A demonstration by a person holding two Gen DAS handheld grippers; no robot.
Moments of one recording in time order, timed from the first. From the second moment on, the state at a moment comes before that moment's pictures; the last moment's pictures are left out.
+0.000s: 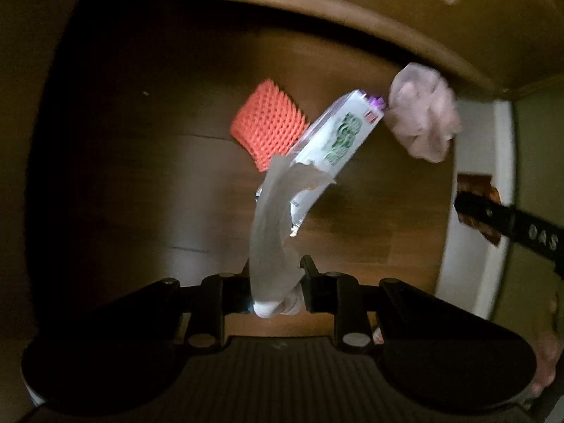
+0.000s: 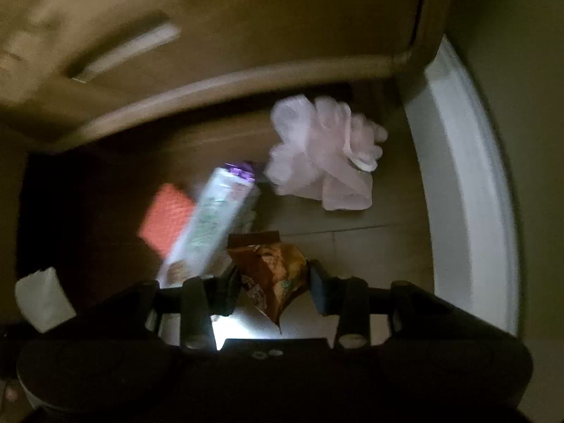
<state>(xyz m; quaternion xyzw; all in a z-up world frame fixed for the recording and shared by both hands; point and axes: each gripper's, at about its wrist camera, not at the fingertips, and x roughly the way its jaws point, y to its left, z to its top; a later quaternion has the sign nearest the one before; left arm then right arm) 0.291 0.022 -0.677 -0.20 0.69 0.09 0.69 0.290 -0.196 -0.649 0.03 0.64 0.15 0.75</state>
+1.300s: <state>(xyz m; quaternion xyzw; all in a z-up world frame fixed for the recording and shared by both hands) 0.314 0.074 -0.053 -0.21 0.44 0.04 0.87 0.311 -0.120 -0.021 -0.01 0.38 0.35 0.86</state>
